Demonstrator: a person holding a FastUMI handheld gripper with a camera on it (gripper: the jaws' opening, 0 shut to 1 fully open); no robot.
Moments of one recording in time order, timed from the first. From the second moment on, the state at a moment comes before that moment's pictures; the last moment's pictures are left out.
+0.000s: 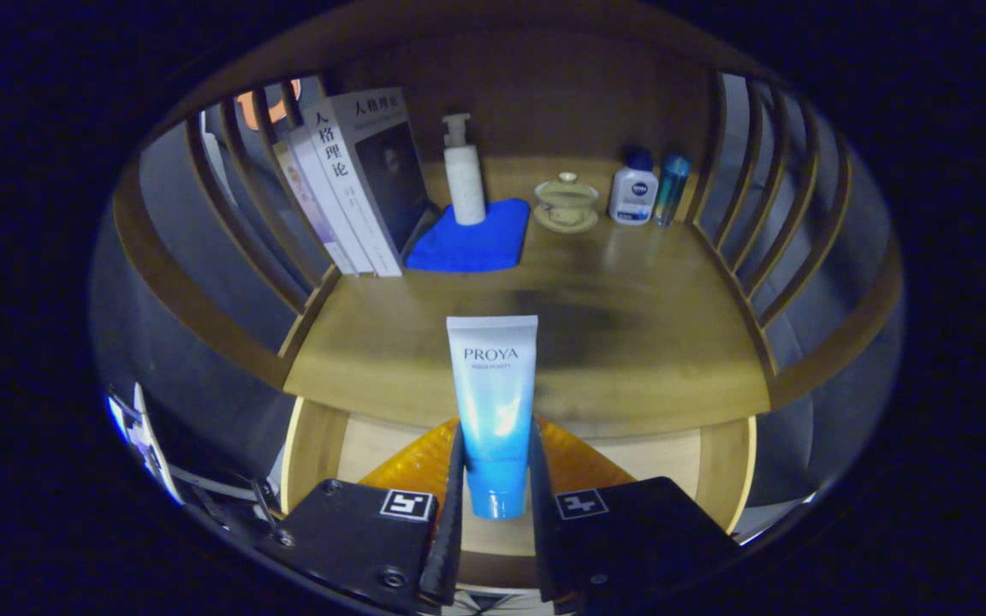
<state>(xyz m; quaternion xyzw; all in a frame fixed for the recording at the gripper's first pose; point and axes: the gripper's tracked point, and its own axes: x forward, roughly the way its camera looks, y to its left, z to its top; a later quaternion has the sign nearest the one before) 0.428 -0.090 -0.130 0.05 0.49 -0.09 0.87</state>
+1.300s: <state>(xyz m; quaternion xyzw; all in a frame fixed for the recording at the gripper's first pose) 0.488 -0.098 -0.162 0.07 0.47 -0.09 0.88</state>
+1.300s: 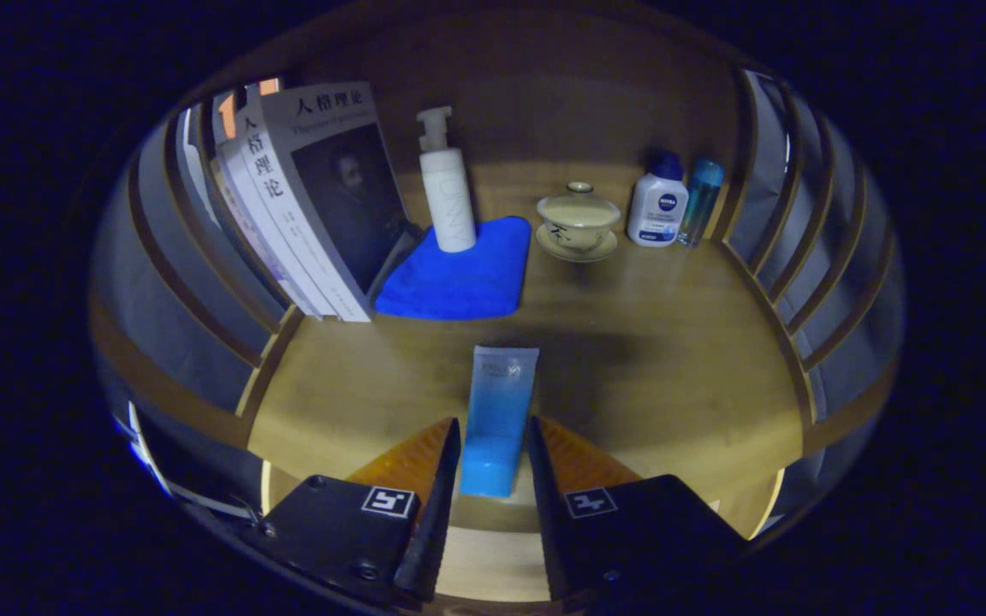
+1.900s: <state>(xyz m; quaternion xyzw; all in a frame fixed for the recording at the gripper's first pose) 0.355 -0.026 -0.103 0.03 0.32 -0.02 0.95</state>
